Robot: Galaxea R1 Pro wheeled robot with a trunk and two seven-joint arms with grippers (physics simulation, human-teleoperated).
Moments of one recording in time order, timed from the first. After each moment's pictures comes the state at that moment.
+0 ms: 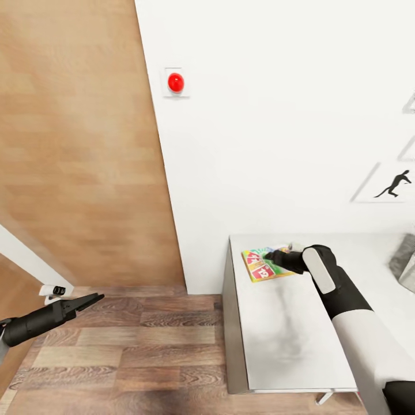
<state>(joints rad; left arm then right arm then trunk) -0.47 0.42 0.39 -0.92 0.25 0.72 -1.57 -0.85 -0.15 0.07 -1.01 -0.75 0.91 -0.36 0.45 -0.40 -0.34</state>
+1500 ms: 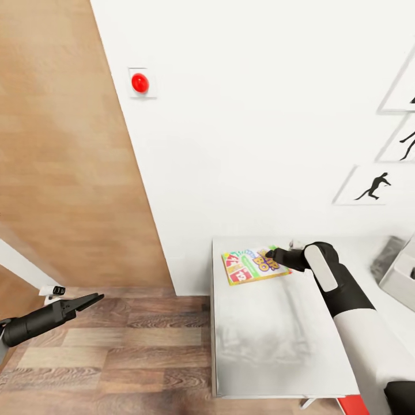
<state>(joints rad) -0.47 0.42 0.39 -0.92 0.25 0.72 -1.57 -0.85 -0.15 0.06 -1.04 -0.75 0.95 -0.36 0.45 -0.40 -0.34</state>
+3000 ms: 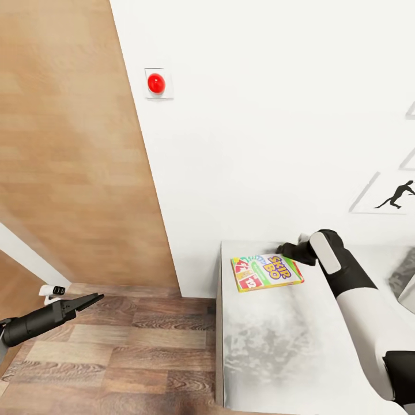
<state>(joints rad) -0.47 0.42 0.39 -0.92 0.25 0.72 -1.57 -0.97 -0.19 0.06 -0.90 -0.76 1.01 -0.45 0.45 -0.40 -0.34</state>
